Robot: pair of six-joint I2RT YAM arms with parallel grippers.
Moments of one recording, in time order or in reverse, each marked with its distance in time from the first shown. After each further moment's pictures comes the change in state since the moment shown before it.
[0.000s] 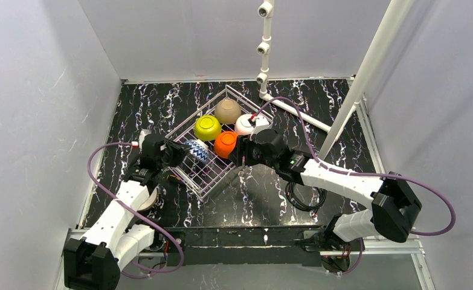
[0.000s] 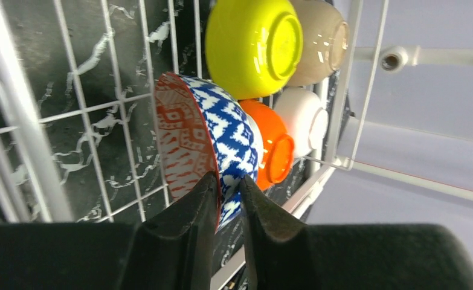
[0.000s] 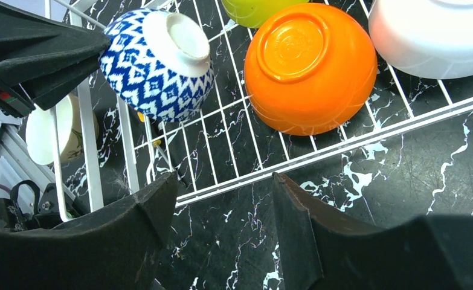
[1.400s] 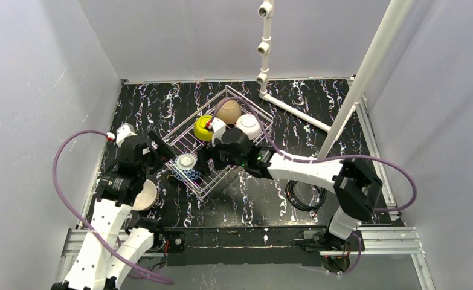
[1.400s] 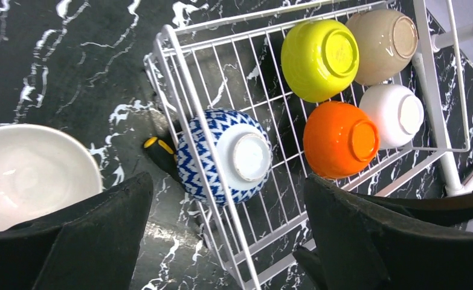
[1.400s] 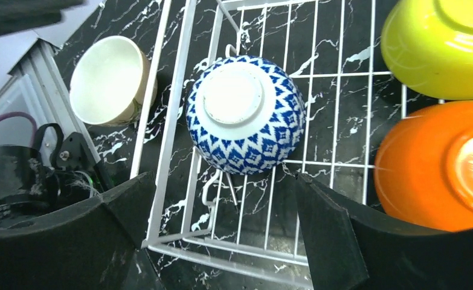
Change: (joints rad) left arm 0.001 -0.180 0.316 -0.599 -0.244 0.469; right arm 0.115 0.275 0.256 0.075 -0.174 -0.207
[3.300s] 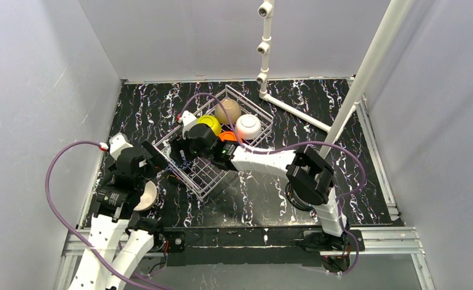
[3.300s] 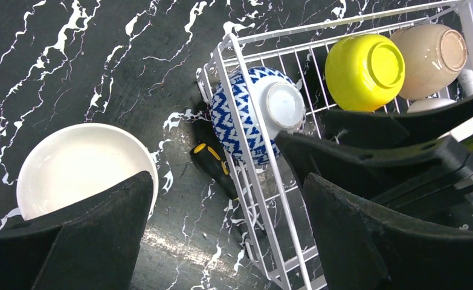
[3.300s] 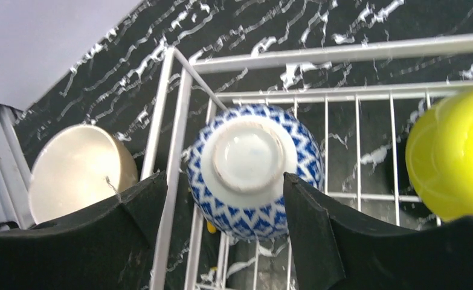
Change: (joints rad) left arm 0.000 -0.150 -0.060 -0.072 -0.139 0.082; right arm 0.068 0.420 0.406 0.022 0.142 -0.026
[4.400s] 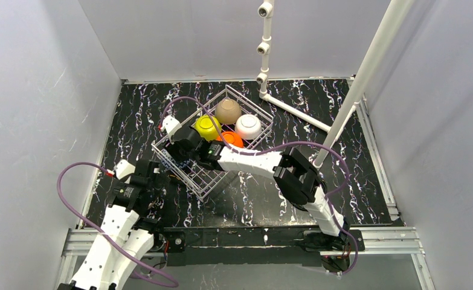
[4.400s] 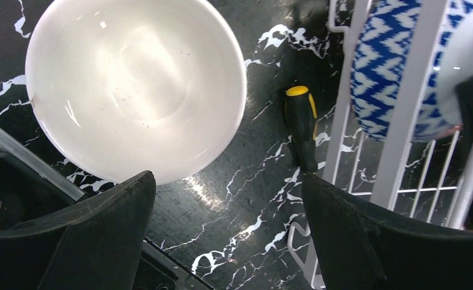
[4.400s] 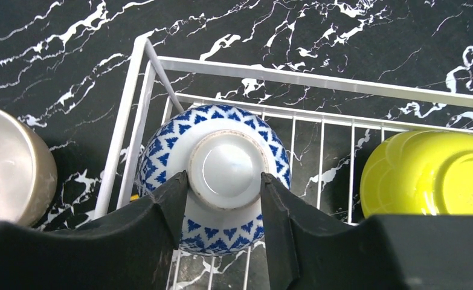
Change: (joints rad) left arm 0.000 0.033 -0.203 -0.194 -0.024 -0.396; right arm 0.039 0.169 0.270 -0.168 0.144 -0.270
